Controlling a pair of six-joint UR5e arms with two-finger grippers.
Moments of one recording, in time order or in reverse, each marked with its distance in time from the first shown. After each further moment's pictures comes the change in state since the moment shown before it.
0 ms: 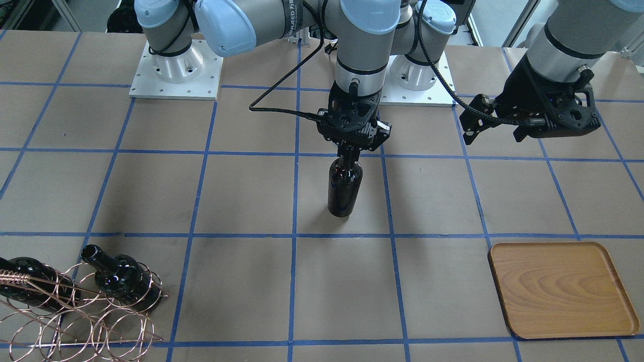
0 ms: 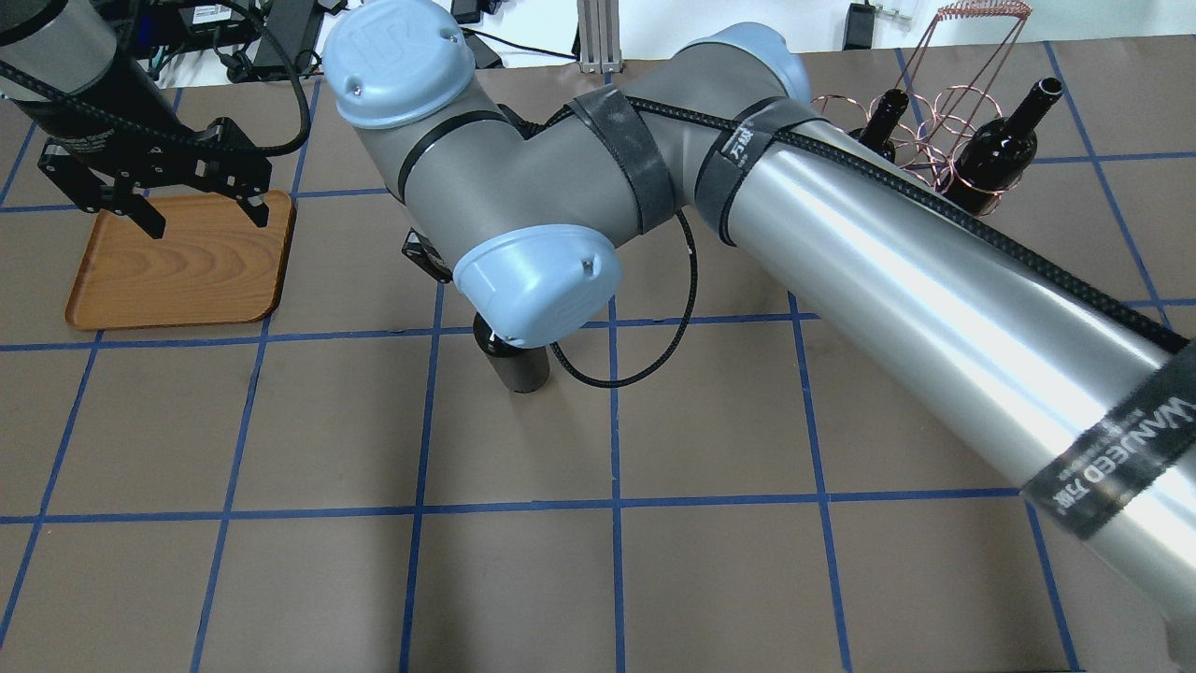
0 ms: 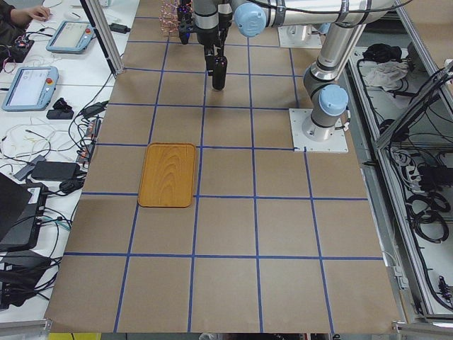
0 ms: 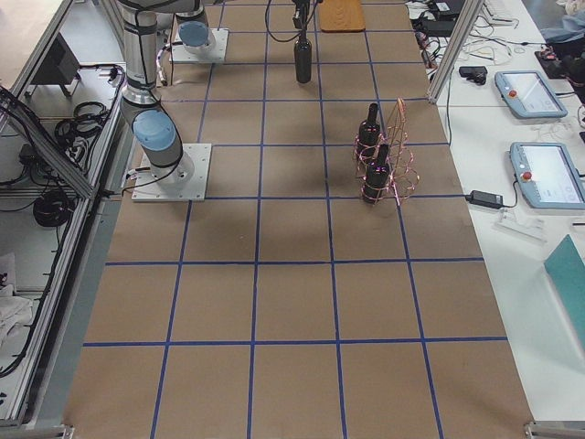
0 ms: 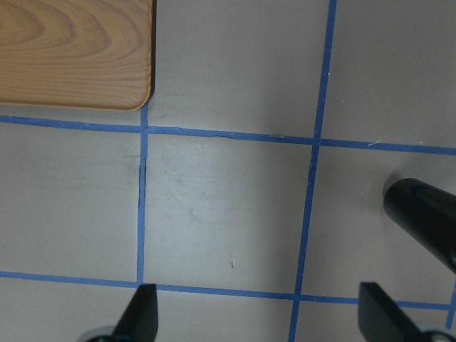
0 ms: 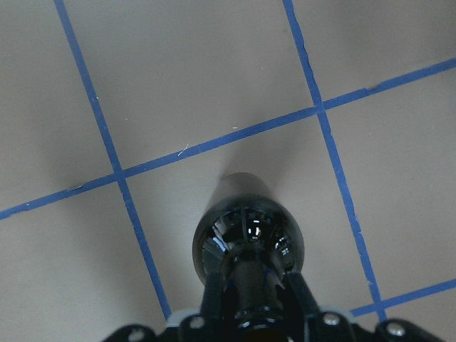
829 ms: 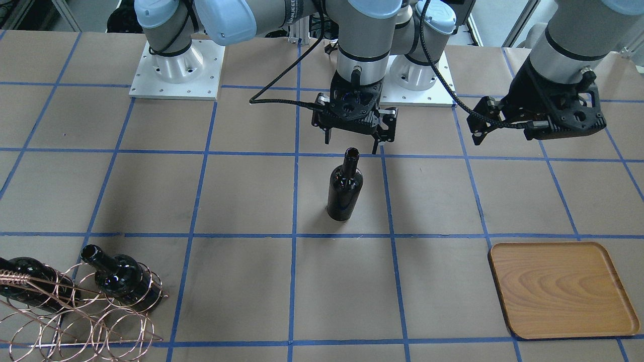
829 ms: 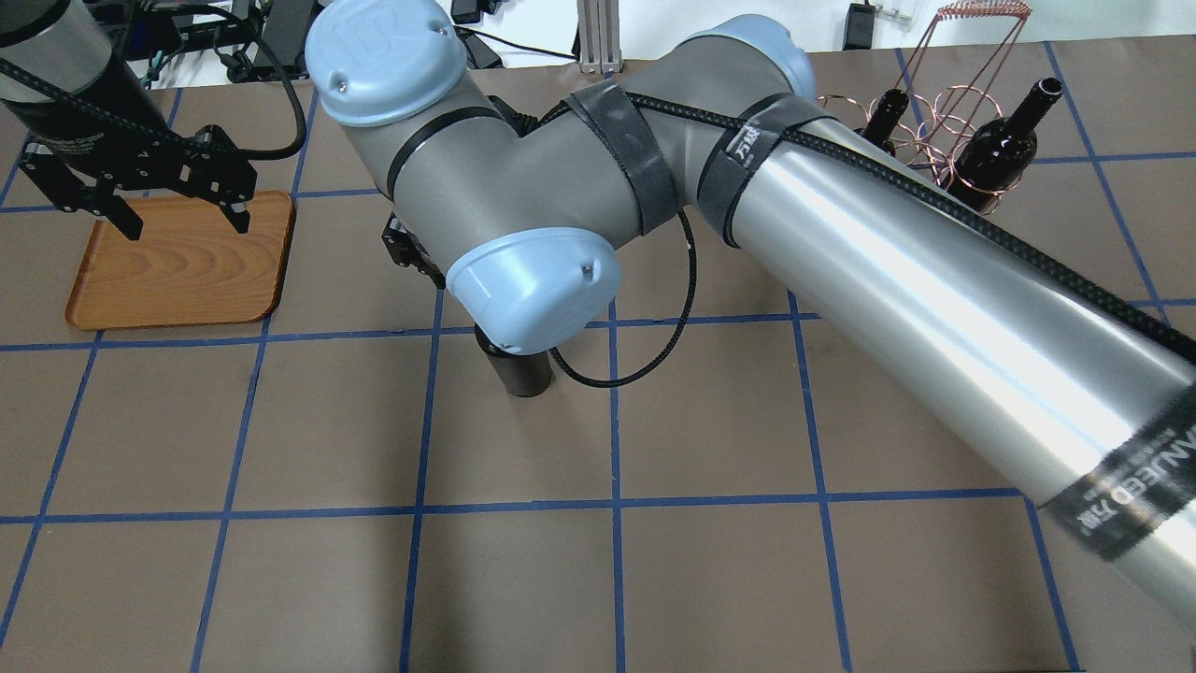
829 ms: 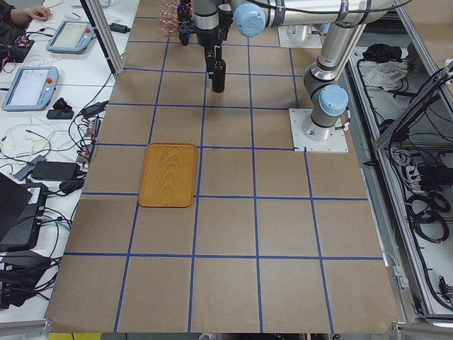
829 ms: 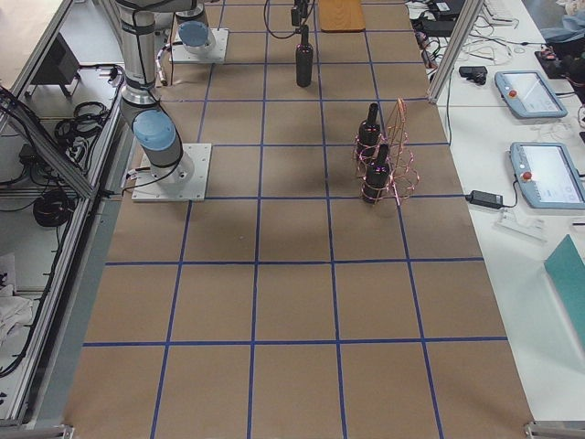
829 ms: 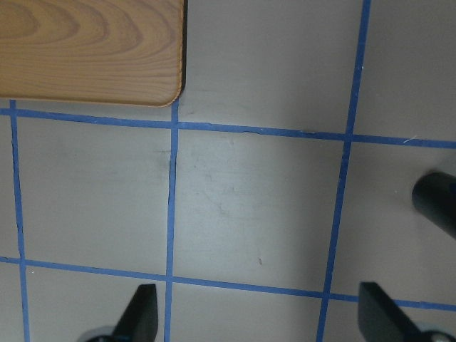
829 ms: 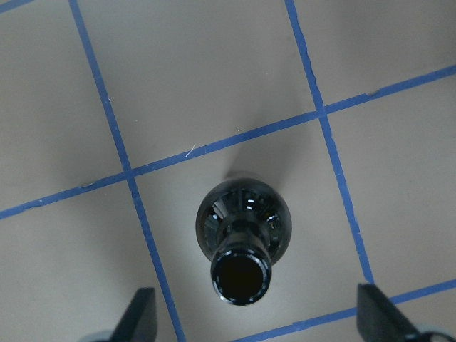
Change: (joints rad) left arm -0.003 -0.006 0.001 0.003 0.075 -0.006; right arm 0.000 -0.032 -0.005 0.012 -0.008 -0.024
